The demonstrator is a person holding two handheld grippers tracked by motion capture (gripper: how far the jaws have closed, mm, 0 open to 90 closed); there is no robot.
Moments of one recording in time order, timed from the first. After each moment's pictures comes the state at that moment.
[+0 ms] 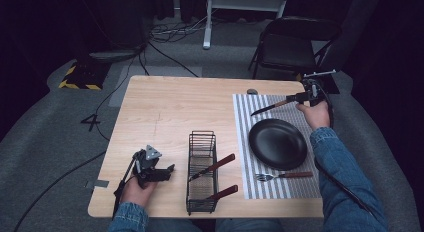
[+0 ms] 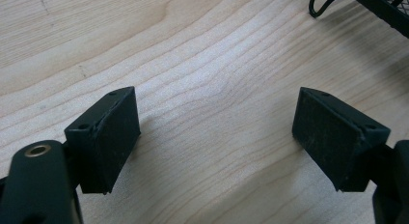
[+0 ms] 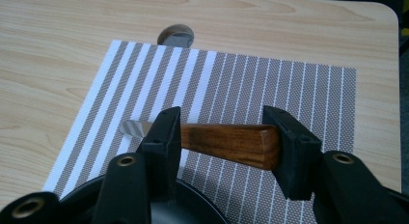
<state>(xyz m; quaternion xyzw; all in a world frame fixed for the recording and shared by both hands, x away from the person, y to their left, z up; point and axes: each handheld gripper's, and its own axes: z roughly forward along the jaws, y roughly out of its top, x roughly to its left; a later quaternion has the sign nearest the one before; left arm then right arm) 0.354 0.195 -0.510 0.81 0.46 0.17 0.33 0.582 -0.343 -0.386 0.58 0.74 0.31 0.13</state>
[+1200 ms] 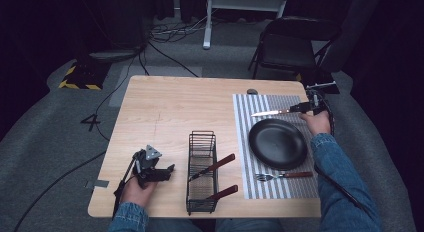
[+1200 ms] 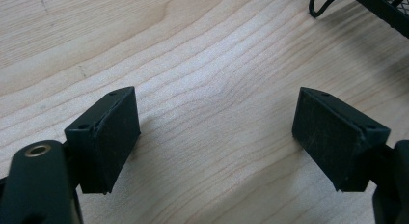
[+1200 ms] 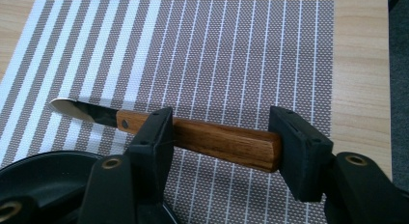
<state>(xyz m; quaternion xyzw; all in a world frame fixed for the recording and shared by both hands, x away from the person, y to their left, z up) 0.354 0.195 -0.510 0.81 0.46 0.17 0.33 0.588 -0.373 -0.435 0.62 0.72 0.27 0.11</state>
